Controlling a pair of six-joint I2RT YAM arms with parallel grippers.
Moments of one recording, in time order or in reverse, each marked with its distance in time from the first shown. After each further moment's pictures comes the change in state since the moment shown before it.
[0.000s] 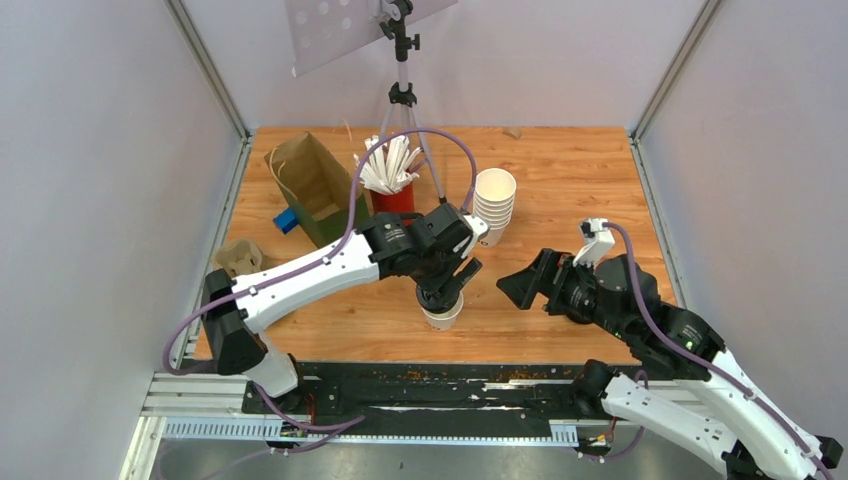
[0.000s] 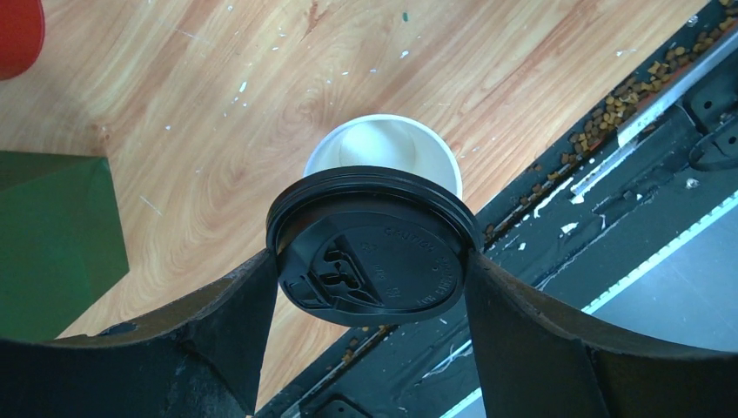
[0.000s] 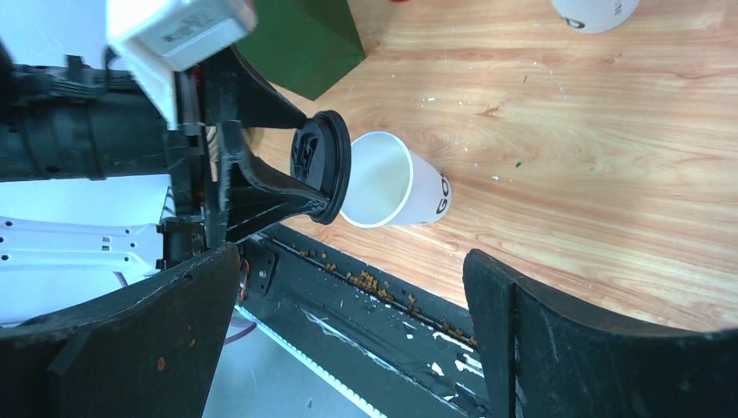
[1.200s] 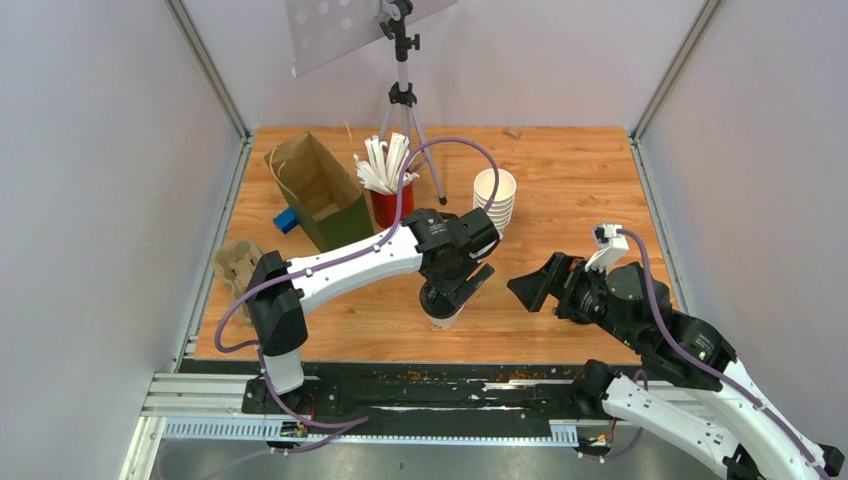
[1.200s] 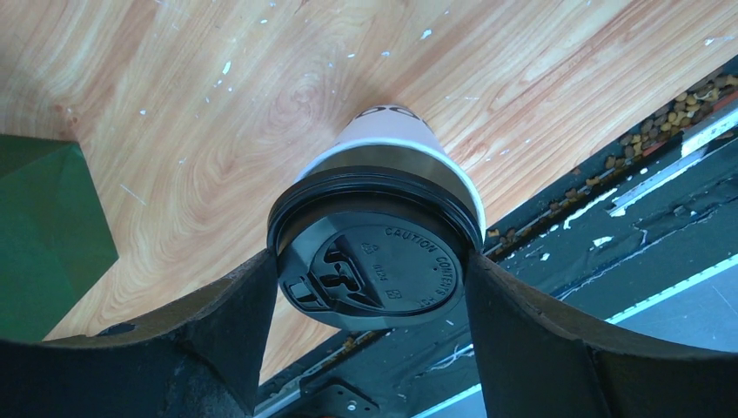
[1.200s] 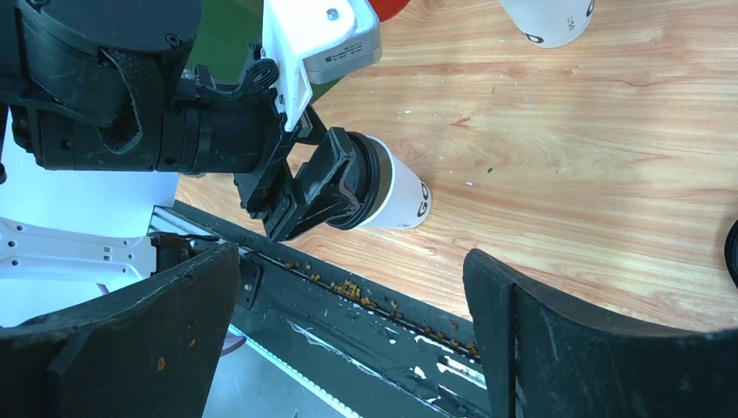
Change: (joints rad) left arm -0.005 0.253 0.141 -0.115 -0.025 -0.037; right arm 0.000 -0.073 -0.002 -0.052 0.073 -0.010
